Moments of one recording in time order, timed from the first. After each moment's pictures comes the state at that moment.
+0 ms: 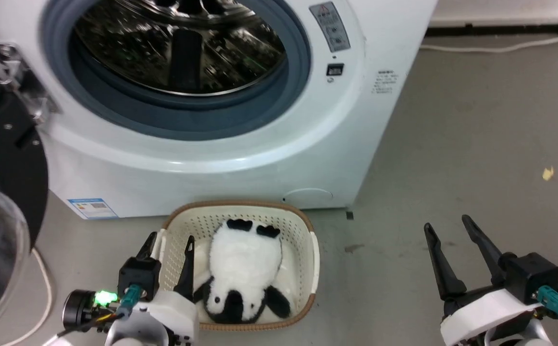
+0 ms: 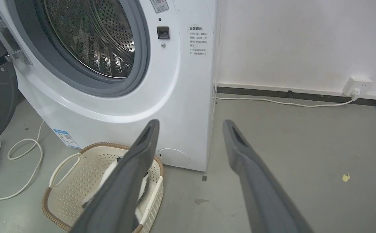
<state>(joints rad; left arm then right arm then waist) -0.09 0.09 -0.06 0.18 -0.01 -0.02 -0.07 -0.03 -0.05 0.00 0.00 0.08 0.13 -0.07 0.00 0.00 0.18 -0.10</state>
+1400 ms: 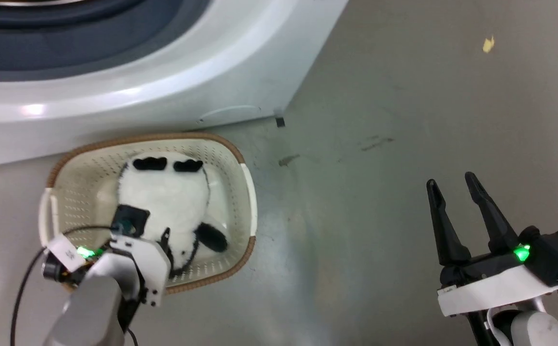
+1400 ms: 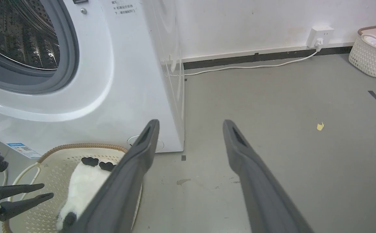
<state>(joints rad) -0.48 0.28 -0.25 0.75 -0.15 -0.08 0.04 -0.12 -0.05 0.04 -0.05 0.24 0.13 -0.16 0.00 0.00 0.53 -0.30</state>
